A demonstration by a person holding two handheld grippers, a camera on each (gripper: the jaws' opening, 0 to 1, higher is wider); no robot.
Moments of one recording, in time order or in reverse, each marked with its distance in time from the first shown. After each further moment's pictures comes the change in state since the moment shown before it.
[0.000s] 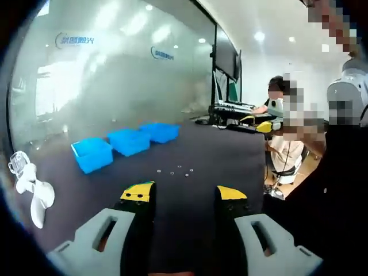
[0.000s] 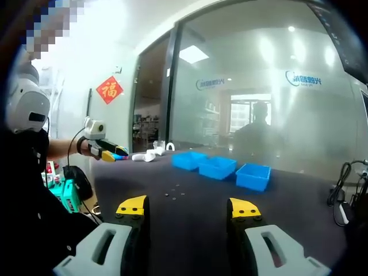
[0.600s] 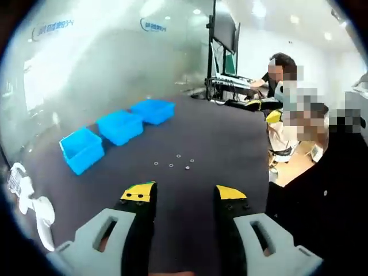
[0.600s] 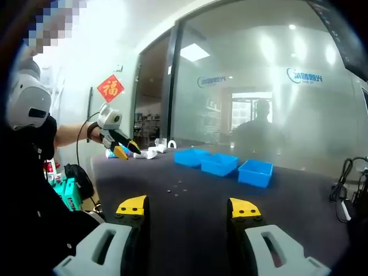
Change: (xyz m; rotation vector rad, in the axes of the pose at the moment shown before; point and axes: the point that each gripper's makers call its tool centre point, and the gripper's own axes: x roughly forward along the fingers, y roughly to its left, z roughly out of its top) left arm 0.043 0.002 0.006 0.007 0.252 -0.068; right arm 0.001 0.004 -0.009 0.005 0.013 0.007
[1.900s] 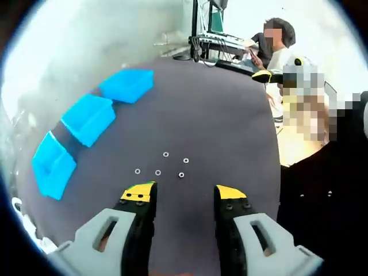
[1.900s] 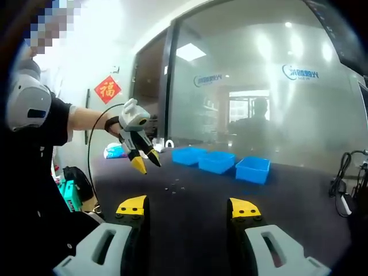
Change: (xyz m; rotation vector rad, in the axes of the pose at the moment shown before) left arm 0.085 -0.014 0.002 0.093 0.324 -0.111; right arm -0.004 -0.008 -0.008 0.023 0.002 -0.017
